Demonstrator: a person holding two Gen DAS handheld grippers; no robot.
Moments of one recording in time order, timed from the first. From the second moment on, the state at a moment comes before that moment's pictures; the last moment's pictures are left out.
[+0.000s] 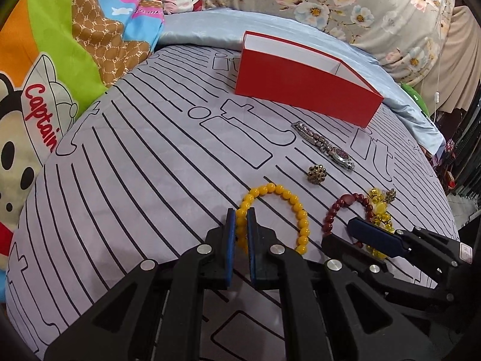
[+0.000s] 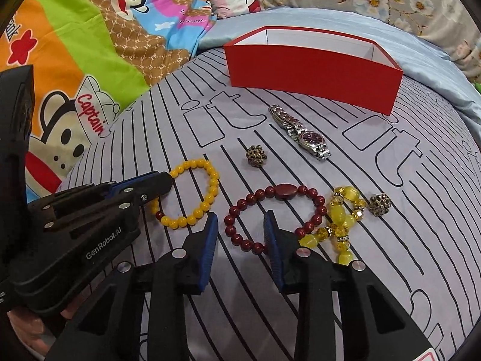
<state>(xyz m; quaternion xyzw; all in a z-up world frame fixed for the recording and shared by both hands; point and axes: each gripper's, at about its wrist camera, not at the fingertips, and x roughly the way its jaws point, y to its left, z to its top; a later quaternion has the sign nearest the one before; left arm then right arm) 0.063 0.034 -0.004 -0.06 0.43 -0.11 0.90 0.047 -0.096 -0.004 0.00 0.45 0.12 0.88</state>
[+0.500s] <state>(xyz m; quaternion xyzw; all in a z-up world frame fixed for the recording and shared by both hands) 0.060 0.025 -0.003 -0.05 0.43 -0.12 0.89 0.055 -0.094 -0.004 -0.01 0.46 0.11 0.88</state>
